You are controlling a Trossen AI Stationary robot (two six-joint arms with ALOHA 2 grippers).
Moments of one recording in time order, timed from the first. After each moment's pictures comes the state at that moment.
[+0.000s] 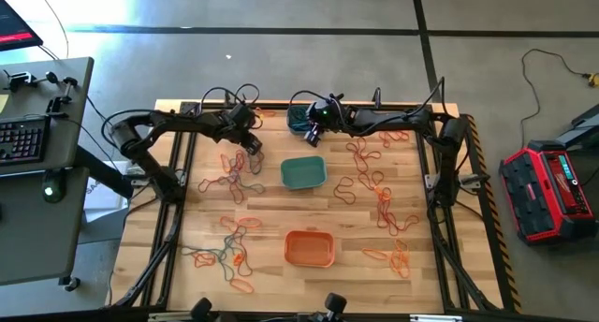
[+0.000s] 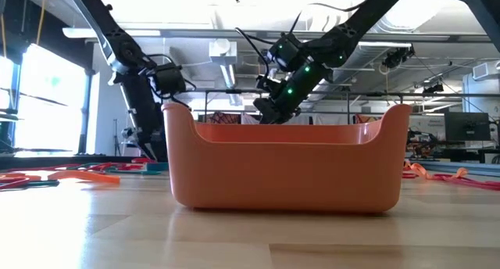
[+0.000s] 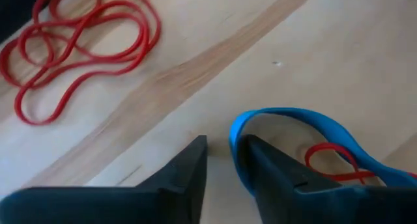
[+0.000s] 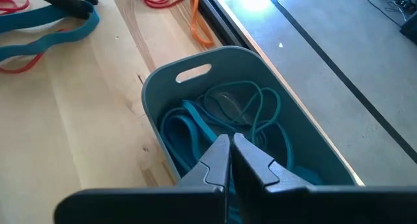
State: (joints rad) left arm 0.72 1.64 0.74 -0.24 -0.14 -0.10; right arm -0.47 1.92 1.22 0.02 0.14 -0.13
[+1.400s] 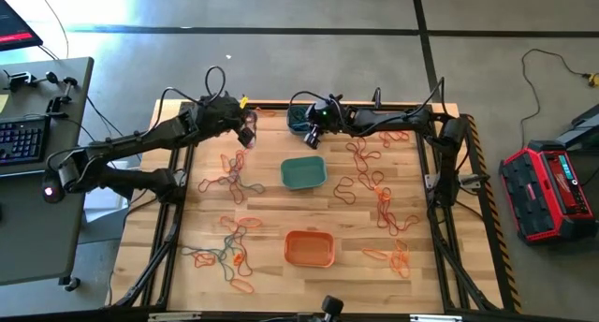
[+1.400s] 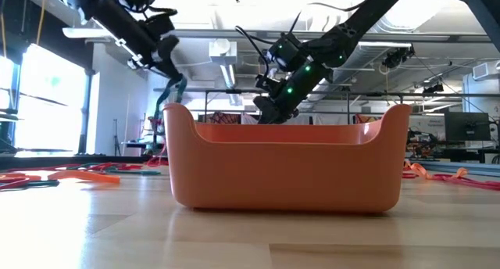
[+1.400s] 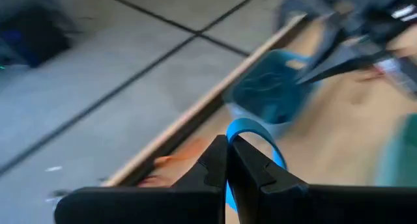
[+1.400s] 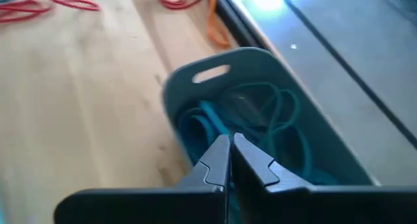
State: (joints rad) left arm 0.54 1.06 0.74 -0.19 -0.26 0.02; right arm -0.46 1.92 1.22 0.01 0.07 -0.13
